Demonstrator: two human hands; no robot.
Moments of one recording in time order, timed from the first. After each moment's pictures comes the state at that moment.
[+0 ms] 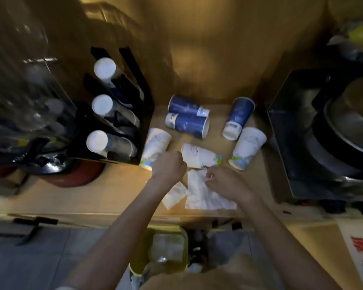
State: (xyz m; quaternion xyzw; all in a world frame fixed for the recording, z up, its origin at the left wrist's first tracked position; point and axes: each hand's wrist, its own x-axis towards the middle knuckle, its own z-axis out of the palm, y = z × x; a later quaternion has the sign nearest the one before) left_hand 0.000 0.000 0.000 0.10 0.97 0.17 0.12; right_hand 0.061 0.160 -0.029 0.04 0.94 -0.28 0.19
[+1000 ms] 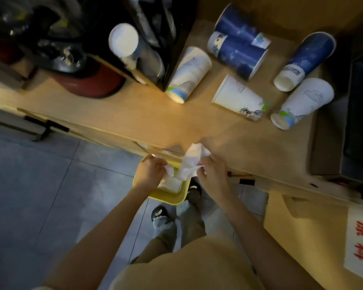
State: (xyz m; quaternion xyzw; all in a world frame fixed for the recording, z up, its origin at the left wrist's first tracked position) left_hand 0.129 -0.124 -0.131 -0.12 0.92 0.32 0.20; right_hand 0.136 0.060 -0.117 -0.01 0.95 -0.29 0.12
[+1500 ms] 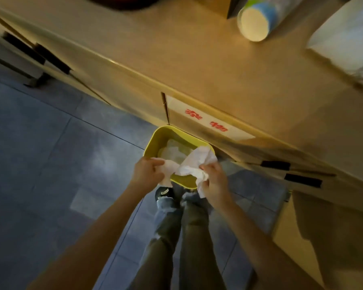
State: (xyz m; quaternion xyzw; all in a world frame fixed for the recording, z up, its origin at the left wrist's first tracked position) left_hand 0.197 -0.204 -0.263 -0.20 0.87 0.33 0.31; right_hand 0.199 -0.011 -0.268 0.02 0.90 -0.35 0.26
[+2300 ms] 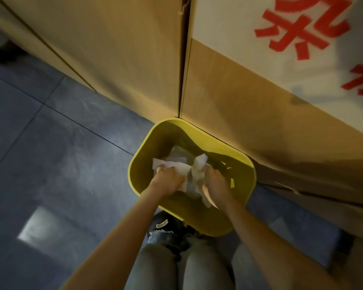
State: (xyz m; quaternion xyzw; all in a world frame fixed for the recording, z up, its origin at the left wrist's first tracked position) left_hand 0.164 -0.186 -0.535 -0.25 0.81 0.32 0.43; right_hand 0.149 -0.035 -0.561 -0.01 0.89 -0.19 0.41
